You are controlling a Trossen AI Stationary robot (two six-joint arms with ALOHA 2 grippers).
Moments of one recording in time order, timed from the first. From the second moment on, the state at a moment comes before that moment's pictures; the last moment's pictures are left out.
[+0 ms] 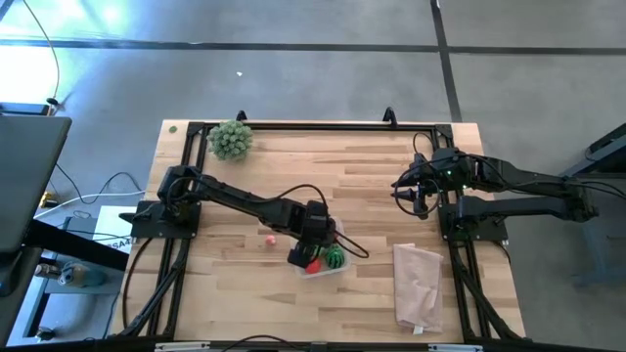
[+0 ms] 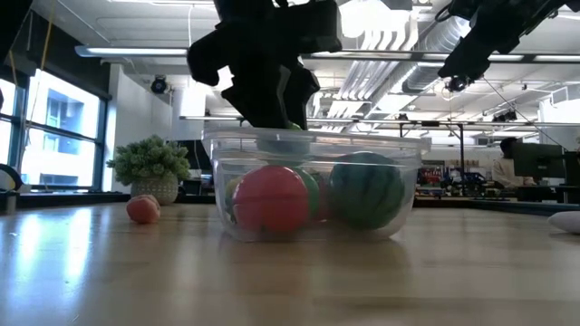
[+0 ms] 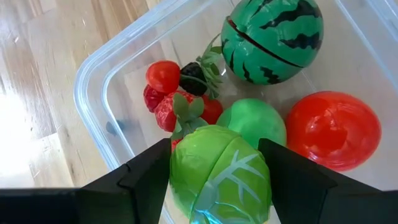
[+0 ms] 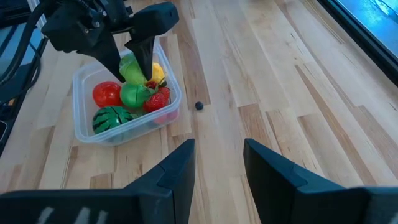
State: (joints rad) left arm -0.09 1.98 1.51 -0.73 -0.12 0.19; right arm -0.20 0.68 0.72 -0.65 -0.12 0.08
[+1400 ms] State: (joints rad) left arm -0.09 1.92 1.92 -1.57 -0.10 -0.12; right arm -0.20 0.68 0.72 -0.65 -0.12 0.08
